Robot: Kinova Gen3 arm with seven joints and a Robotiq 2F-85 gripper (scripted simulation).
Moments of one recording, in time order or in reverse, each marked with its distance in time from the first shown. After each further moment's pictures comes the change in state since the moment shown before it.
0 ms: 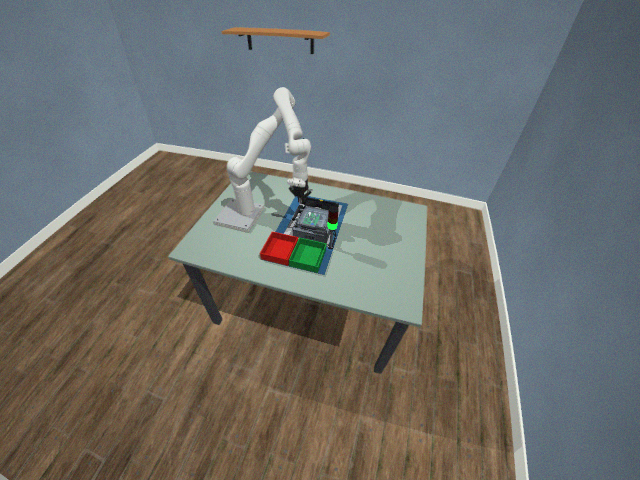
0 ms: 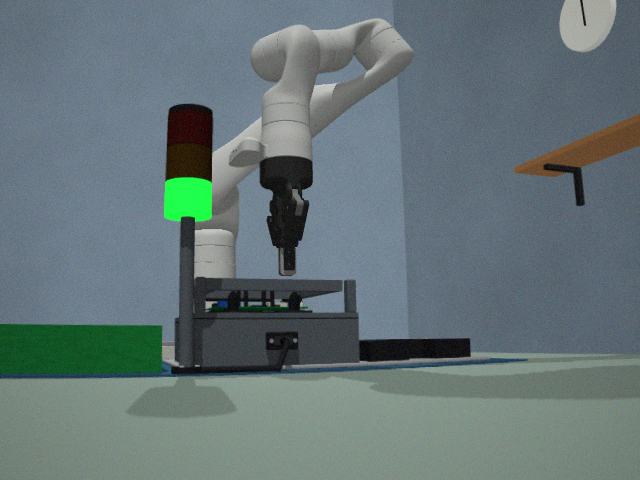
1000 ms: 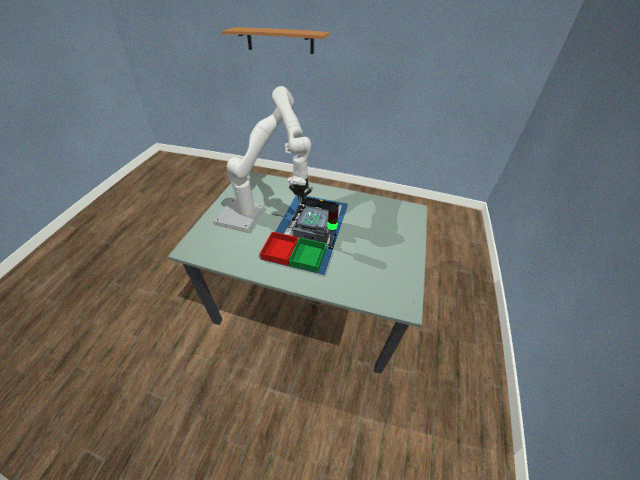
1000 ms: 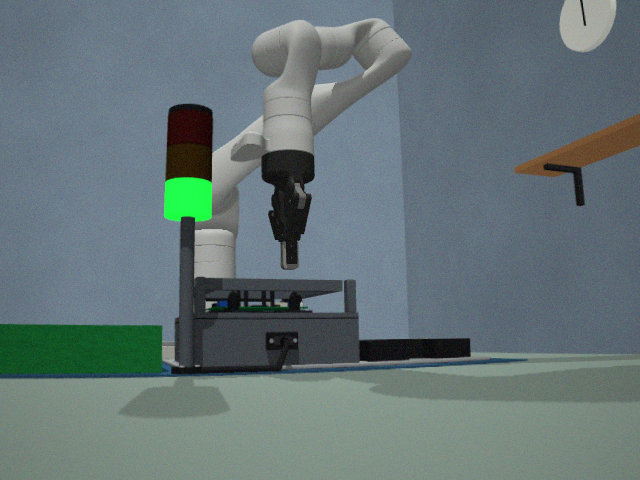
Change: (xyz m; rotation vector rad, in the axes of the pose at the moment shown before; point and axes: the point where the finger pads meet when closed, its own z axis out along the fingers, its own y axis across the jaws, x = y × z) arm -0.003 -0.001 -0.009 0.004 -0.005 -0.009
